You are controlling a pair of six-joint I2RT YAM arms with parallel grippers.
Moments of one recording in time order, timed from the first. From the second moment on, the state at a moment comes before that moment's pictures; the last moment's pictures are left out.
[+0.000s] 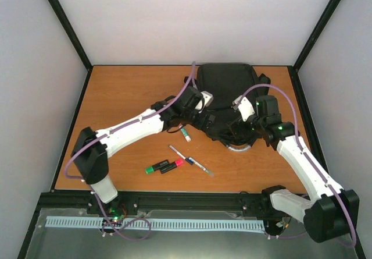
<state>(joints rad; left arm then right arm) -0.86 1.72 1.44 -0.54 0.05 -0.25 0.27 1.06 0.86 -0.53 -0.25 -0.39</state>
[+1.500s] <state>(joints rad) -0.72 1.83 1.11 -0.16 0.00 -0.18 0.22 1.54 1.14 -0.59 -0.34 -0.36</state>
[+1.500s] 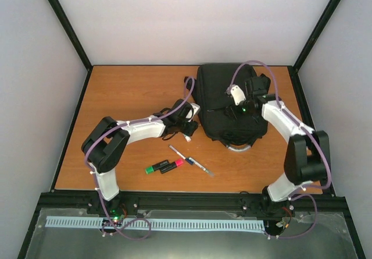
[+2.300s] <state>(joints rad) -0.71 1.96 1.20 -0.14 0.25 0.02 0.09 1.76 1.19 -0.59 -0.47 -0.30</state>
